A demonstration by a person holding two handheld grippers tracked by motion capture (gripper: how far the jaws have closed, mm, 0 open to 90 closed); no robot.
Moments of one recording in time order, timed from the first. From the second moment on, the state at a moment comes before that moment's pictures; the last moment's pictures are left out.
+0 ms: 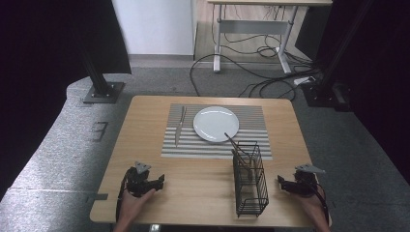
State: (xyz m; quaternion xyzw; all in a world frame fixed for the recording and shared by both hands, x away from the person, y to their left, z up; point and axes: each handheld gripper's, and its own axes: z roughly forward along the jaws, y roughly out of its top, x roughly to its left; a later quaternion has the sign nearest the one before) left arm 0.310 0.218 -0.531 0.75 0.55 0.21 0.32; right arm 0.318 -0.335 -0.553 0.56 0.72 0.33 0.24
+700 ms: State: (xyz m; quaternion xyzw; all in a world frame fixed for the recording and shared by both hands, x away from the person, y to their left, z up) left arm 0.310 0.208 -0.531 0.76 0.52 0.20 0.32; right arm 0.300 -0.327 -0.507 0.51 0.72 0.41 0.24
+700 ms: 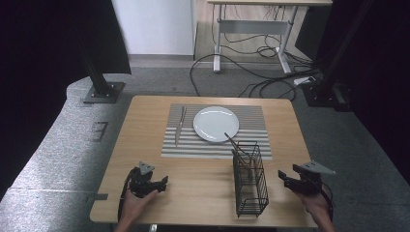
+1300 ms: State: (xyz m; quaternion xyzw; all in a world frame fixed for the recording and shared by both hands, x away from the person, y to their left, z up) left arm 0.314 0.199 -0.531 0.77 0.52 0.20 0.32; right arm 0.293 -0.295 -0.441 0.45 0.73 0.46 0.25
